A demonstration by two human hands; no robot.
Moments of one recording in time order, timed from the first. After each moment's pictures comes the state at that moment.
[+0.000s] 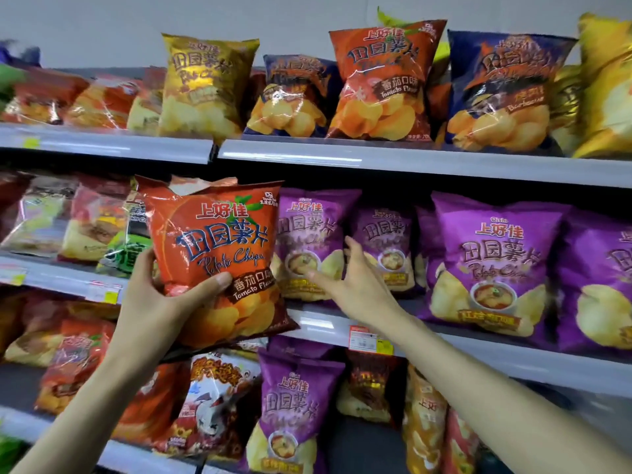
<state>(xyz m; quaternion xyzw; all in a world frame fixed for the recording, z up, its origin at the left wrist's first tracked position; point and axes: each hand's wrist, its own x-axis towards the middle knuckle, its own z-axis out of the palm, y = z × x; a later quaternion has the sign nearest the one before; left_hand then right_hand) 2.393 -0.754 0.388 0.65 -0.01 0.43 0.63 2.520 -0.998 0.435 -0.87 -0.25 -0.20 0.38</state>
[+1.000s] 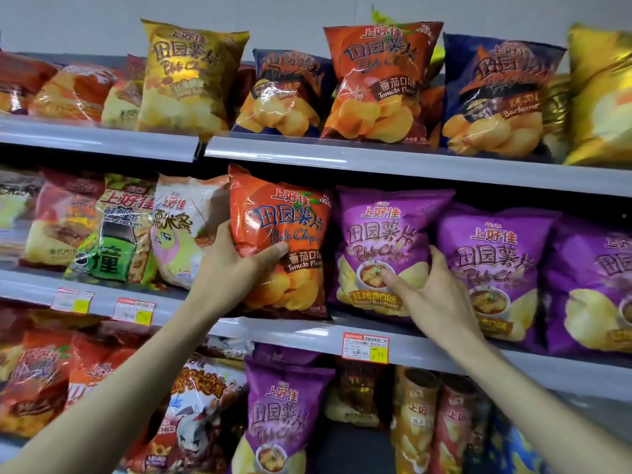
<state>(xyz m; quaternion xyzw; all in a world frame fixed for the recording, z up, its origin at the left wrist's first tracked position) 2.480 -0.788 0.436 0.74 -0.06 0.37 0.55 2.517 -1.089 0.434 -0.87 -0.08 -0.34 0.34</state>
